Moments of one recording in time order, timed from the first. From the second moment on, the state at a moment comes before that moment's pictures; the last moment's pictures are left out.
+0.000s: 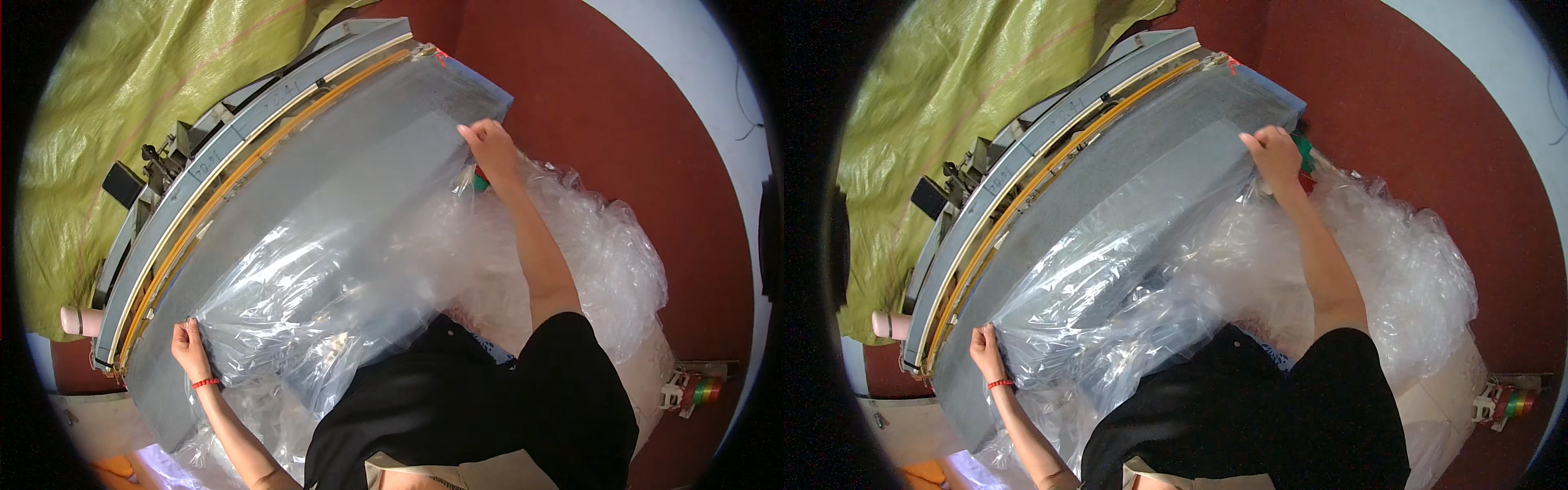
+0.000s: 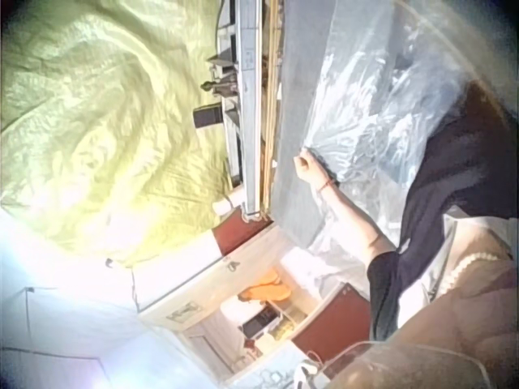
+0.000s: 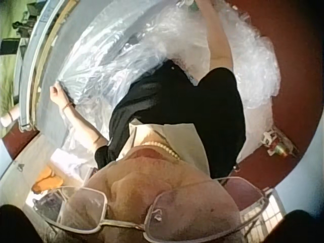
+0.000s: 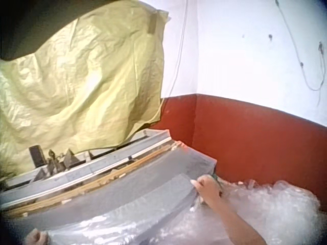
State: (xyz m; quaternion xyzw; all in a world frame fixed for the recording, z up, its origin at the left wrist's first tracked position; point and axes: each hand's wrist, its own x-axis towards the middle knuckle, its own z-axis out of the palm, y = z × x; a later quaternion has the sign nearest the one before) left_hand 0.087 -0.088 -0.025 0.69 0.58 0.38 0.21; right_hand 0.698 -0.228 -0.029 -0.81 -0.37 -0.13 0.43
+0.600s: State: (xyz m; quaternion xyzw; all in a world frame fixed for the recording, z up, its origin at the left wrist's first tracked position) left_hand 0.063 -0.122 0.031 0.72 0.52 0.22 0.40; right_hand 0.716 -0.137 -0.036 -0.86 -0.43 -0.21 0.18
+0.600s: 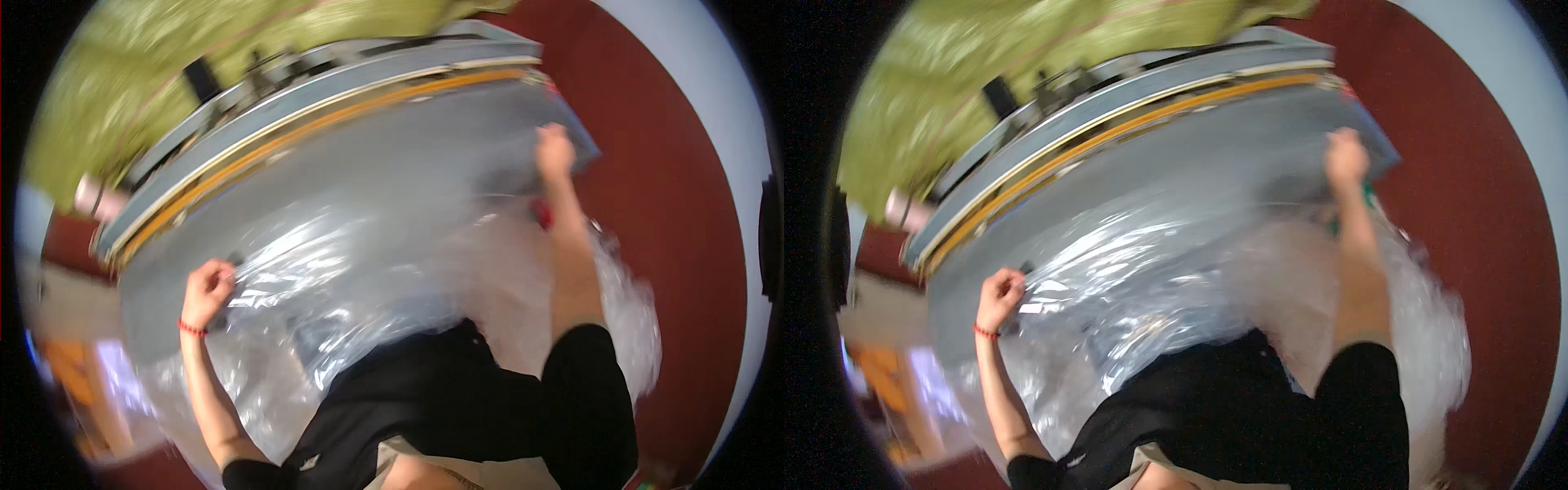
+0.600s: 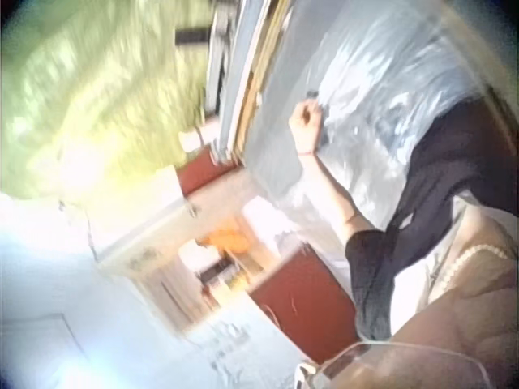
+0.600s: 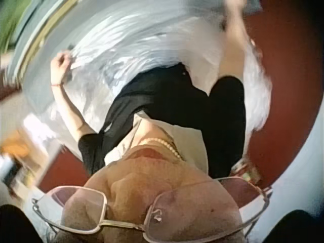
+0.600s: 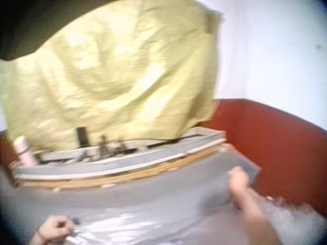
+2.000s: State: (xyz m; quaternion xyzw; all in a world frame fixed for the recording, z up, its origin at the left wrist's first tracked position) left_hand -0.151 -0.086 -0.019 0.66 0.68 0.27 -0.14; right_hand 0.876 -0.138 -0.067 -0.84 -0.39 -0.18 0.33
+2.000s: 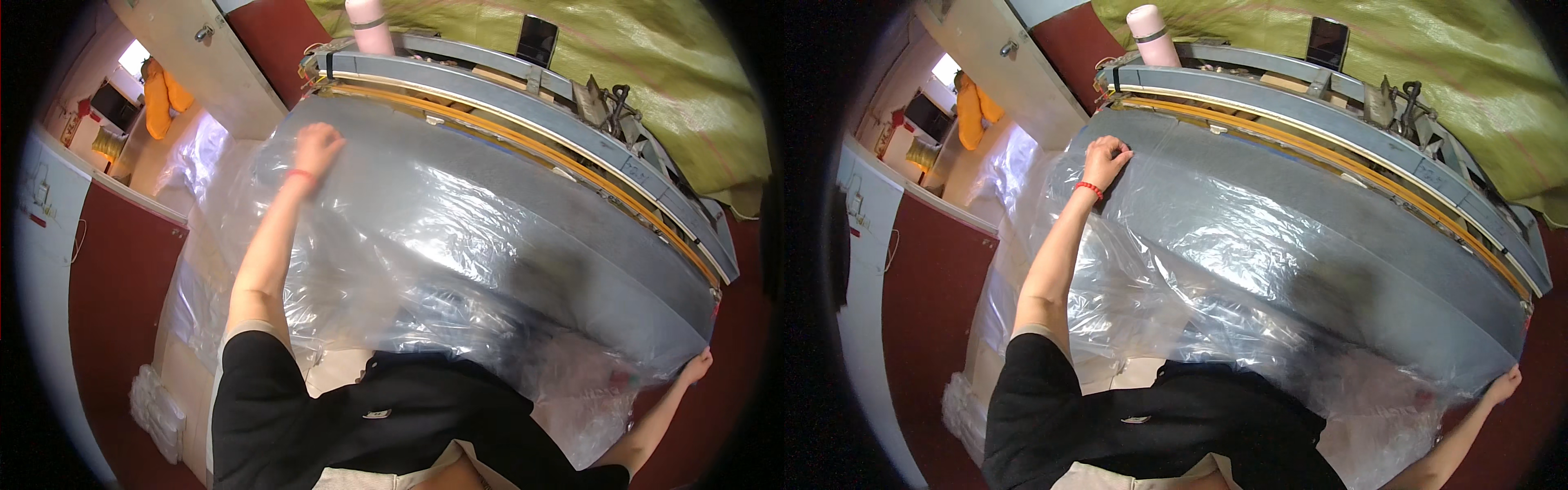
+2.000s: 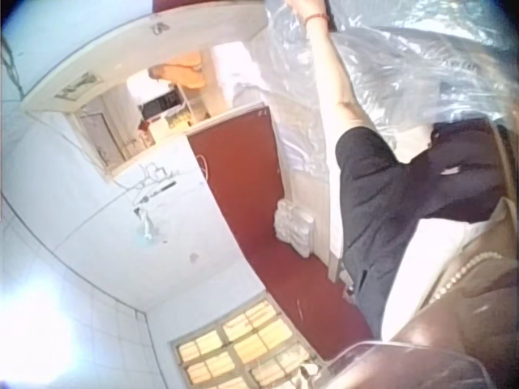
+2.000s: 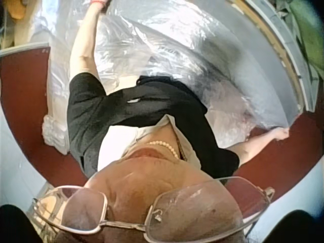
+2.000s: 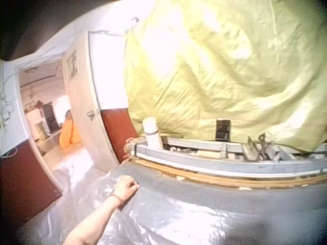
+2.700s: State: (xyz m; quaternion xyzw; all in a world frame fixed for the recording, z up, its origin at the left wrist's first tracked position) left_hand -0.118 -0.038 0.015 0.49 0.63 0.59 0.11; right_hand 0.842 -0.100 0.018 -0.83 -0.36 -0.25 0.35
